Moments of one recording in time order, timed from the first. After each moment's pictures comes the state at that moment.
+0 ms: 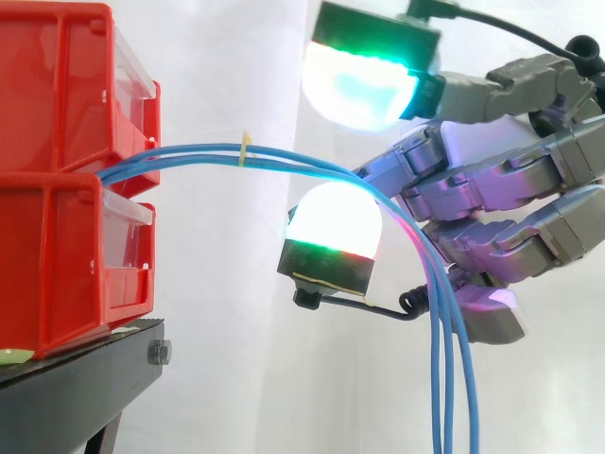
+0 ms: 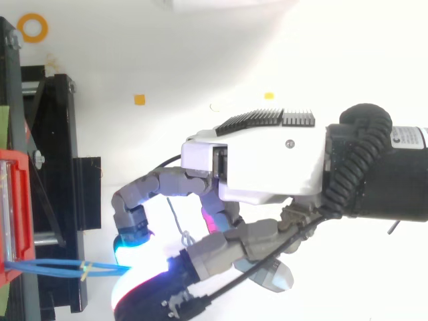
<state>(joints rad) 0.19 -2.28 -0.95 -3.32 -1.34 -0.19</state>
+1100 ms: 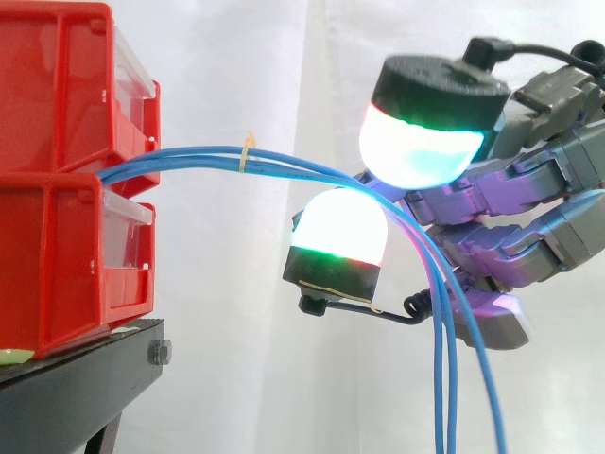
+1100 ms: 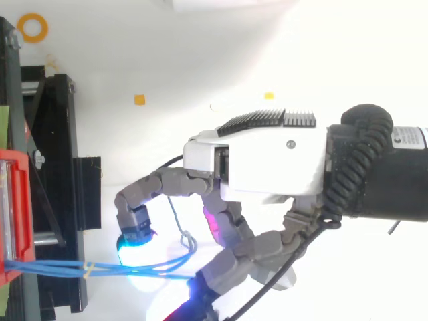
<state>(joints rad) 0.19 -2.28 -0.95 -3.33 -1.34 -0.19</state>
